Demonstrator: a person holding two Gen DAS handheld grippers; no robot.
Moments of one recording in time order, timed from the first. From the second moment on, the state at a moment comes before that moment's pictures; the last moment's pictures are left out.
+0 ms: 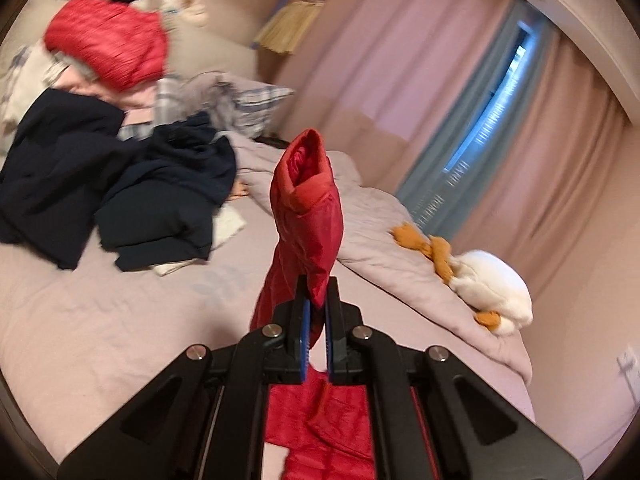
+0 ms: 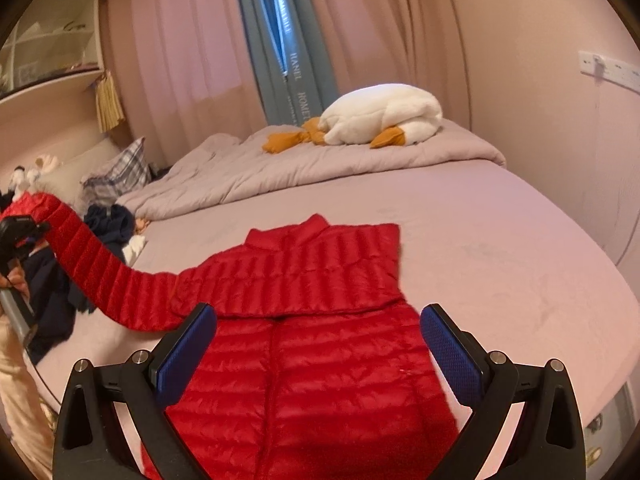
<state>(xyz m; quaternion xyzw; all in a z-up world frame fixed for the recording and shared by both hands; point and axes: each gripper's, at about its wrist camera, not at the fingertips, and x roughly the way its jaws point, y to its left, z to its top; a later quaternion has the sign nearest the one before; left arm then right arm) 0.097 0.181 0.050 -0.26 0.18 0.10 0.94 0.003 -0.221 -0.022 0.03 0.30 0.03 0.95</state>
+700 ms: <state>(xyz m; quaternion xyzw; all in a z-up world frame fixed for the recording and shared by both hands) 0.131 0.003 0.046 -0.17 0.24 -0.07 0.95 -0.015 -0.282 -0.022 0.09 0.28 -0.02 0.96</state>
